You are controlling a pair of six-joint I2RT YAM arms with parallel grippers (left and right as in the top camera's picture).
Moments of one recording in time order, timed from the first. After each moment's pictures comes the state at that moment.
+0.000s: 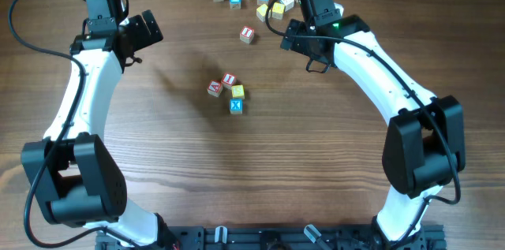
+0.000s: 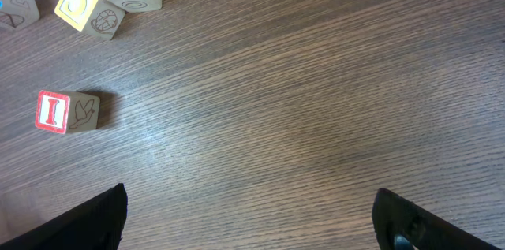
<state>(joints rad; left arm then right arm) 0.10 1.76 1.36 -0.49 -0.06 -0.28 0.36 1.96 1.55 -0.70 0.12 0.67</state>
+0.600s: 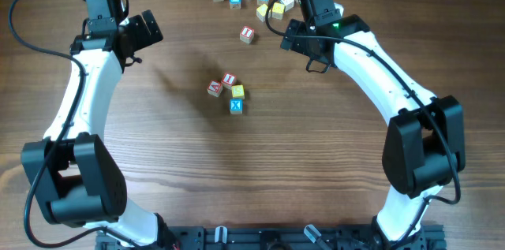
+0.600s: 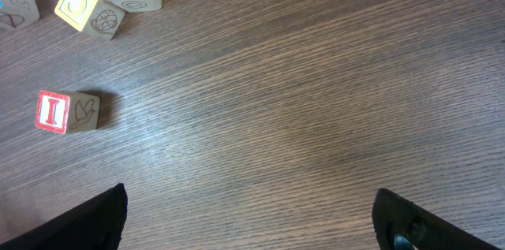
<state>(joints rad) 0.10 1.76 1.36 -0.49 -0.06 -0.28 0.36 1.96 1.55 -0.70 0.12 0.67</state>
